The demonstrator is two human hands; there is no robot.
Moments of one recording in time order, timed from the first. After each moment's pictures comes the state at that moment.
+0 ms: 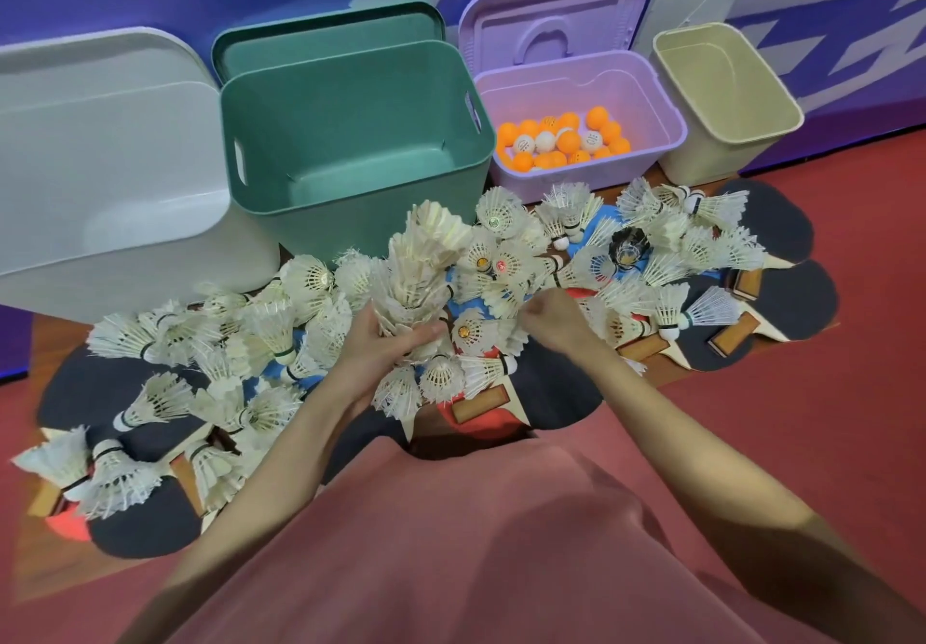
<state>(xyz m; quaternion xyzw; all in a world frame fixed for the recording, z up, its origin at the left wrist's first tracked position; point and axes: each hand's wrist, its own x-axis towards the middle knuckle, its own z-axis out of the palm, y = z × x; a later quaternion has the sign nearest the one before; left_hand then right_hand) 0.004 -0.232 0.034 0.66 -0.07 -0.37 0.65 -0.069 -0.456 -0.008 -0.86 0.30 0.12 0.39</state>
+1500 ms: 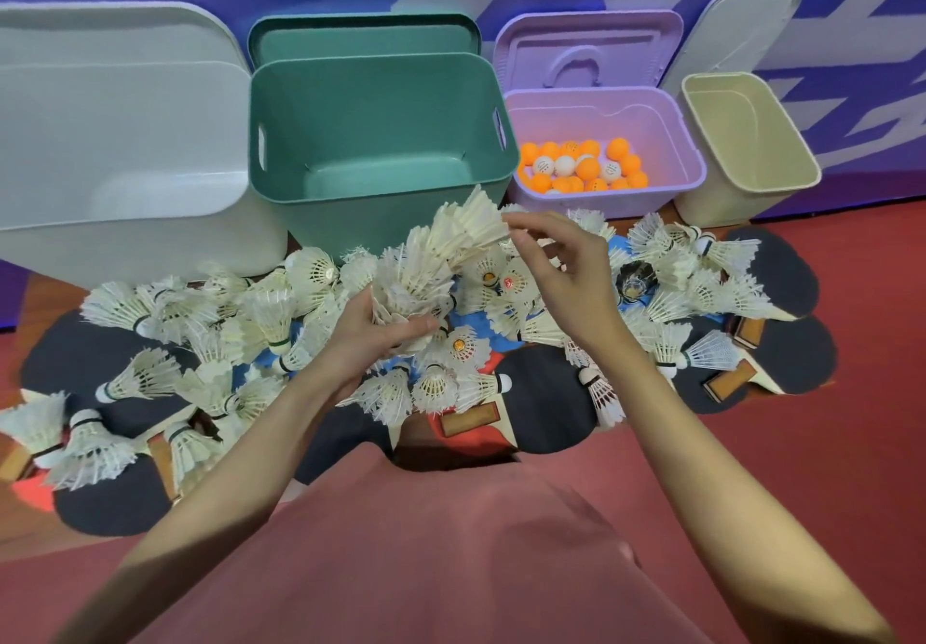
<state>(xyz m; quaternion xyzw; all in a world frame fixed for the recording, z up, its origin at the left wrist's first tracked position) 0.020 -0.232 0.038 0.68 -0.05 -0.33 0.65 -0.044 -0.441 0.093 -0.83 0.10 -0.21 0.51</state>
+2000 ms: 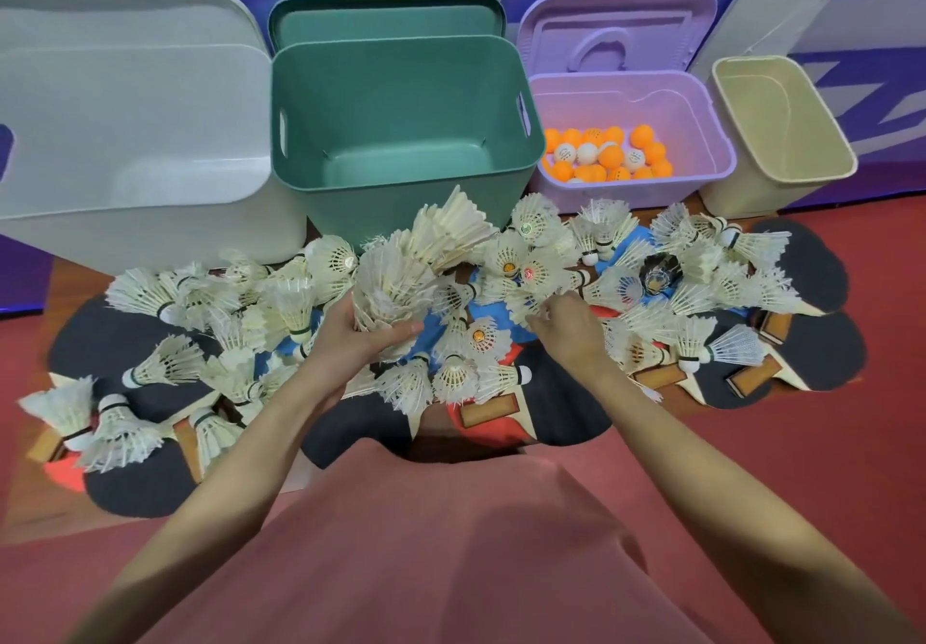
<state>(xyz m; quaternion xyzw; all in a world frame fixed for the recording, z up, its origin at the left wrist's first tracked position) 0.020 -0.193 0.031 0.71 -0.03 -0.30 0.64 -0.052 -0.455 -0.031 -0.93 0.28 0.11 0.20</state>
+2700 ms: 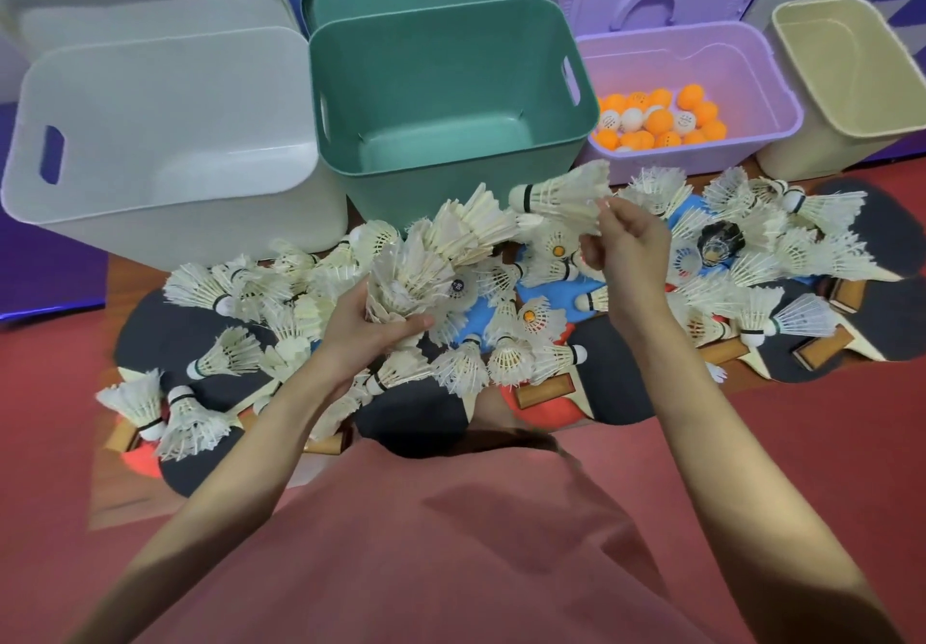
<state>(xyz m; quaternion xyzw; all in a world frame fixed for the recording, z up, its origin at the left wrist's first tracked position) 0.042 -0.146 0.028 0.73 -0.05 -0.31 0.60 -0.020 -0.399 0.064 -0.65 0.32 -0.21 0.66</state>
